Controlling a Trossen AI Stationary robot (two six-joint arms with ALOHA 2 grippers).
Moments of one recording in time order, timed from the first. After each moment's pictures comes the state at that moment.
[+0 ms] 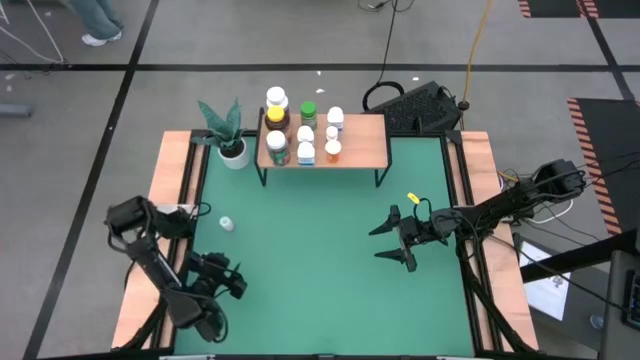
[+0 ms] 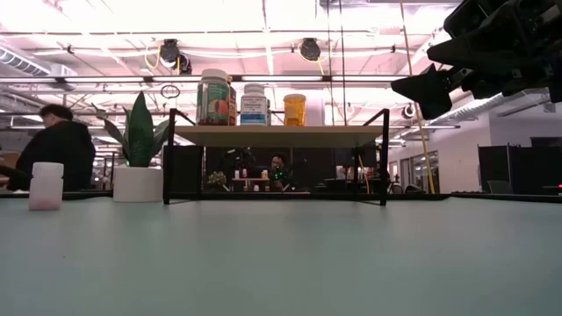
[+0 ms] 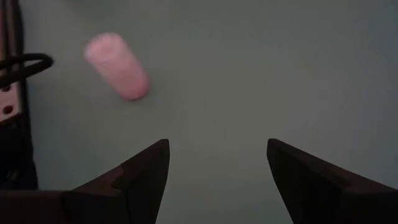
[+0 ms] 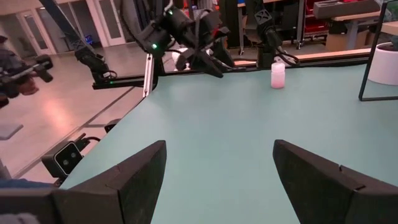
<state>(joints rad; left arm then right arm) -1.02 1.80 1.05 -1.38 -0.57 -2.21 0.27 1.15 0.13 0.90 0.05 0.18</state>
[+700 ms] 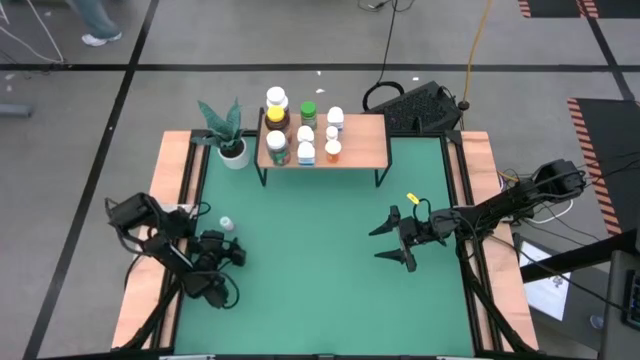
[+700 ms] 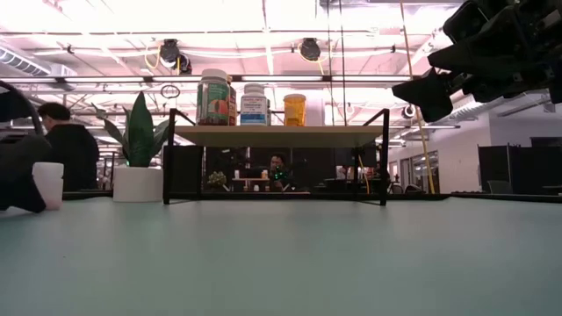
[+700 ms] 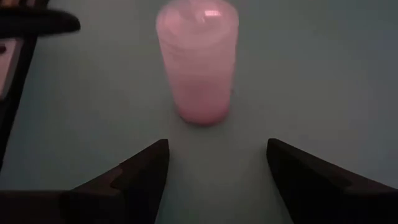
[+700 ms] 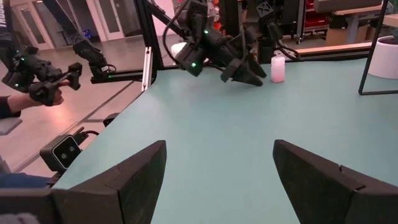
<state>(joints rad) -0.92 1.79 0.64 -1.06 -0.58 -2.44 0.27 1.15 0.13 0.88 0.05 0.18</state>
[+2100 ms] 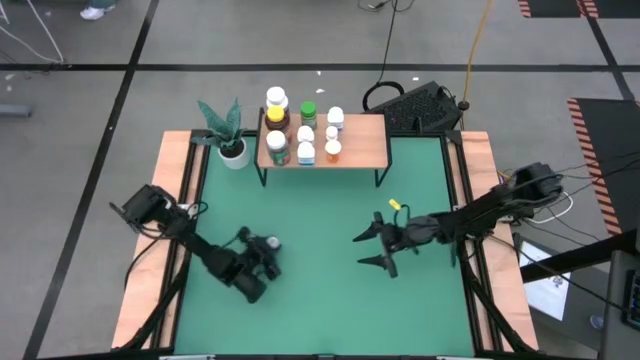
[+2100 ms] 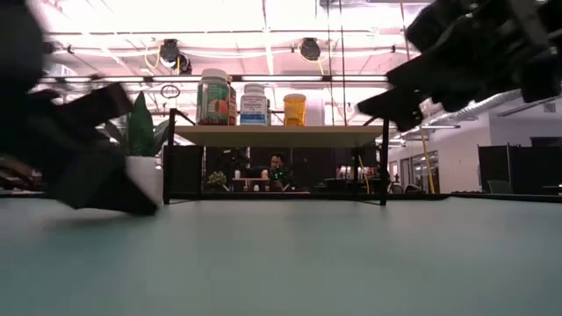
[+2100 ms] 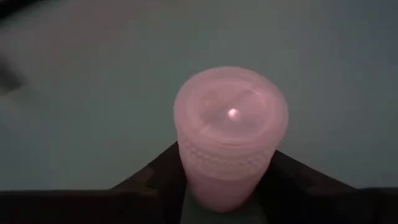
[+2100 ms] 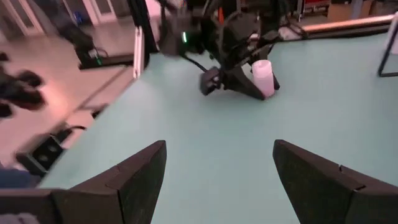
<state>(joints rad) -0.63 1.80 0.63 -0.16 -0.96 -1.12 0.27 1.41 0.29 0.89 0.05 0.20</state>
